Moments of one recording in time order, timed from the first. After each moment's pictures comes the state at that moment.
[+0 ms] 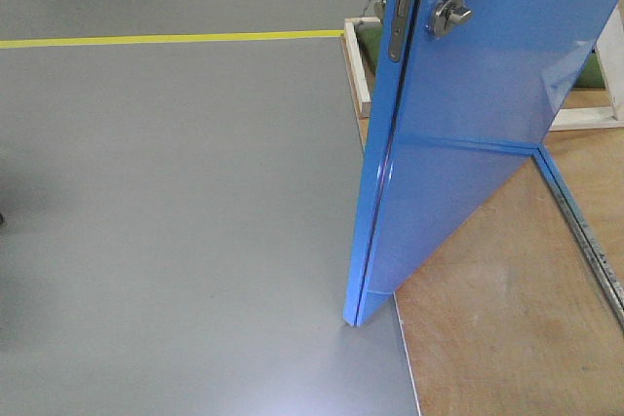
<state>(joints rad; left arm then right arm) 0.09 -0.01 0.03 0.04 0.28 0.03 -0.08 1.53 -1.56 0.97 0.59 0.19</state>
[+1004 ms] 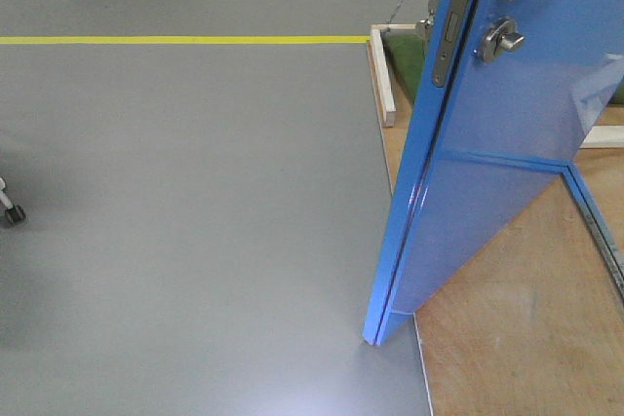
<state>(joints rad) 0.09 -0.01 0.03 0.04 0.28 0.03 -0.08 1.53 -1.56 0.96 0.59 0.19</state>
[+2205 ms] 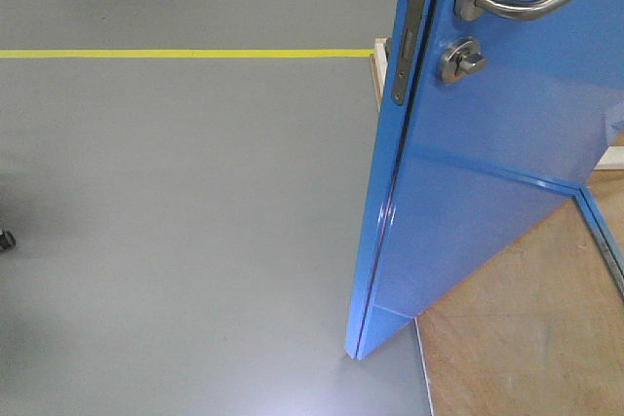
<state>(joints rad) 0.09 -0.01 0.03 0.04 0.28 0.03 -0.08 1.53 -1.56 0.96 0.61 0.19</state>
